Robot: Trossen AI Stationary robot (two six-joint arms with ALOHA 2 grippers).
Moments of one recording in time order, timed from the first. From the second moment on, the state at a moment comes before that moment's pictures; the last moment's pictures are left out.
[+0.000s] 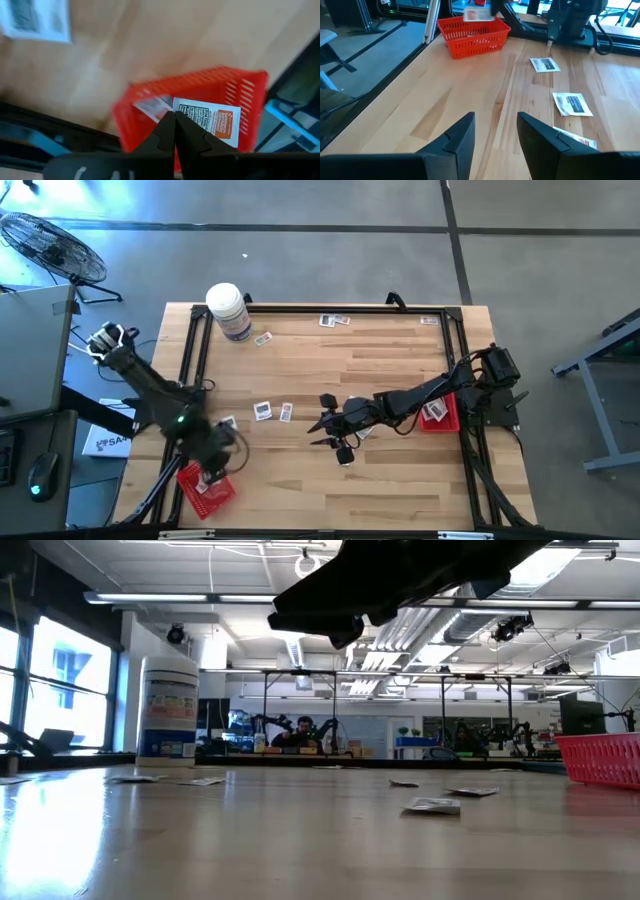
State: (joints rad) left arm -0.80 1.23 0.91 -1.00 0.15 -1.36; right arm 0.23 1.79 1.00 0.40 -0.06 -0.02
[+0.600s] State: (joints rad) left arm -1.03 1.41 0.91 -0.93 0.10 -1.63; right arm 0.23 1.79 1.00 0.43 -0.06 -0.04
